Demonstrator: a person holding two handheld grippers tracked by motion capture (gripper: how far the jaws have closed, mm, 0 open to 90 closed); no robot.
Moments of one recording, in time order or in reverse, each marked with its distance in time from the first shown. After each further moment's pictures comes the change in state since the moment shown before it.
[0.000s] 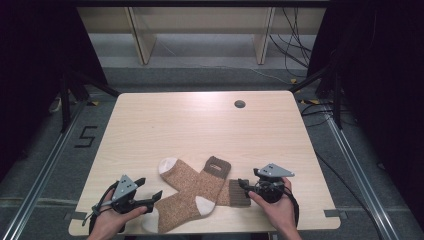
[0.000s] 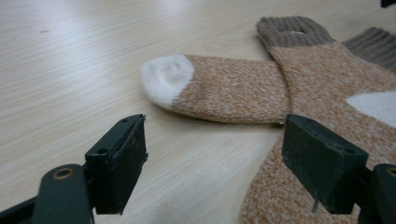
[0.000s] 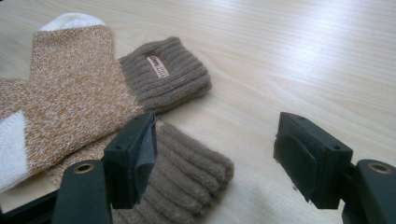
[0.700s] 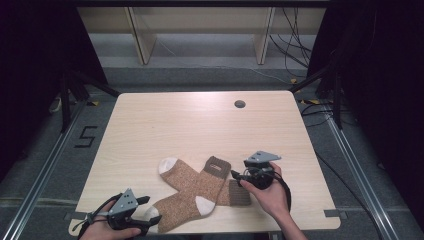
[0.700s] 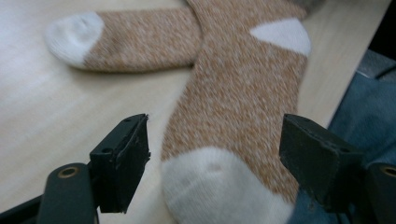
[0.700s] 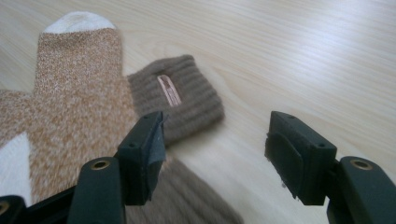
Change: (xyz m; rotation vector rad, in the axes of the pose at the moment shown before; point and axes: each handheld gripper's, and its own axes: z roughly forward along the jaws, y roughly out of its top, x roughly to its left) left arm -0.017 -0.016 -0.026 0.168 -0.201 0.108; right arm 0.007 0.041 0.024 0.102 0.031 -0.083
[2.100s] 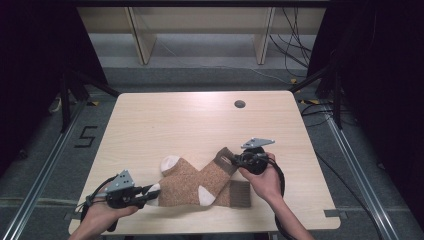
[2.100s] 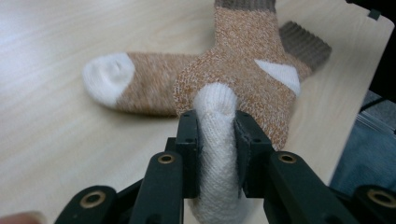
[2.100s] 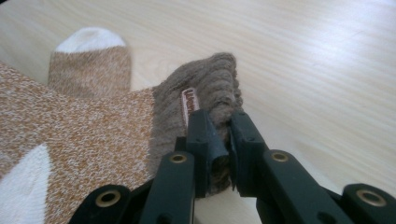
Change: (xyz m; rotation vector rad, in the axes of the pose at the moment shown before) left arm 0.031 0.047 -0.003 -0.112 -0.008 -0.085; right arm -0.015 0.030 0.011 0.020 0.055 0.037
